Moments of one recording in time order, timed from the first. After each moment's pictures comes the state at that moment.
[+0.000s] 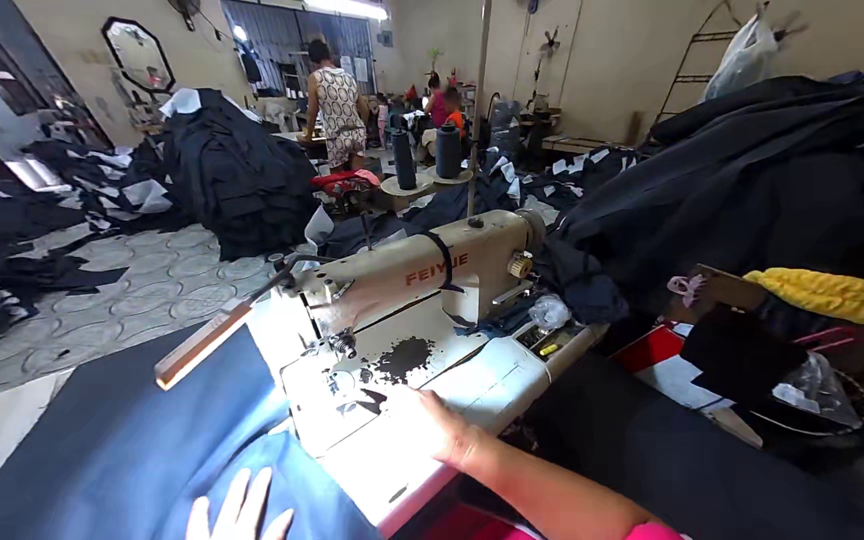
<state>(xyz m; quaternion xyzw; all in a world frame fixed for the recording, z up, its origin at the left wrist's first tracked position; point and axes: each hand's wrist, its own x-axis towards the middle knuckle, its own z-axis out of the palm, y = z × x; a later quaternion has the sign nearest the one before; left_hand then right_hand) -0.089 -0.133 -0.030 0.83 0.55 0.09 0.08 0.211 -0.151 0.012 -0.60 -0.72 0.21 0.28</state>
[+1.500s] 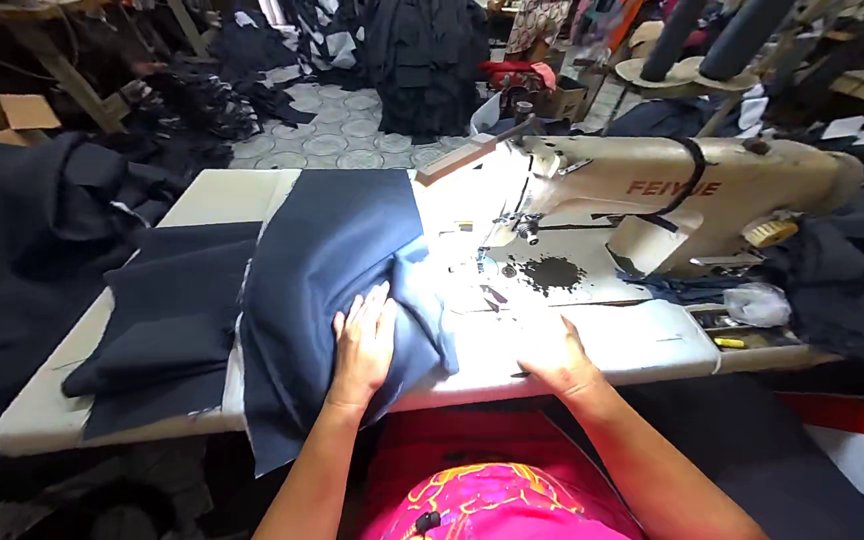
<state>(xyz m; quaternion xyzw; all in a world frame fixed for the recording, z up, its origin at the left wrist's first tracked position) -0.089 -0.136 -0.032 0.68 0.63 0.36 0.13 0.158 -0.159 0.031 -0.70 -0.71 0.08 0.07</state>
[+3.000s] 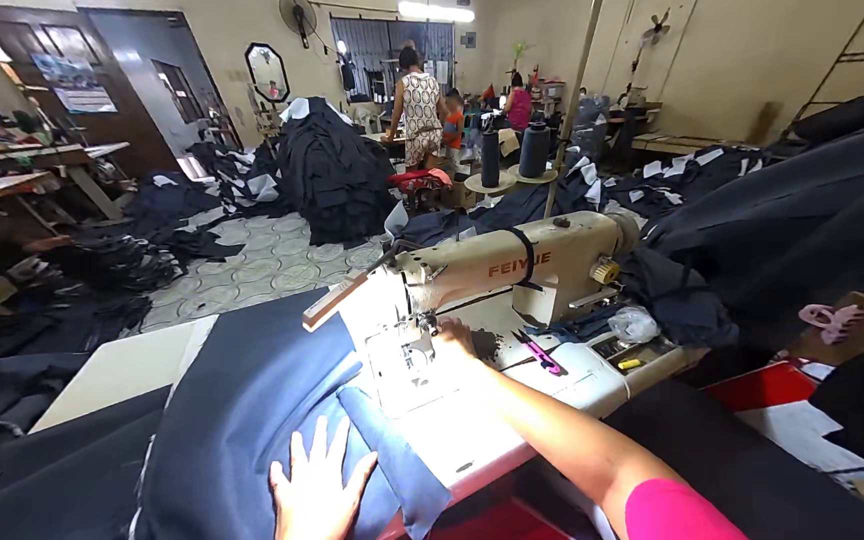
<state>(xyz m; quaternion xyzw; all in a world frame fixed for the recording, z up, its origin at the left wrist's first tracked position) -0.082 -0.135 -0.043 0.77 0.63 0.12 0.07 0.181 -0.032 0.020 -0.72 -0.68 0.13 0.11</state>
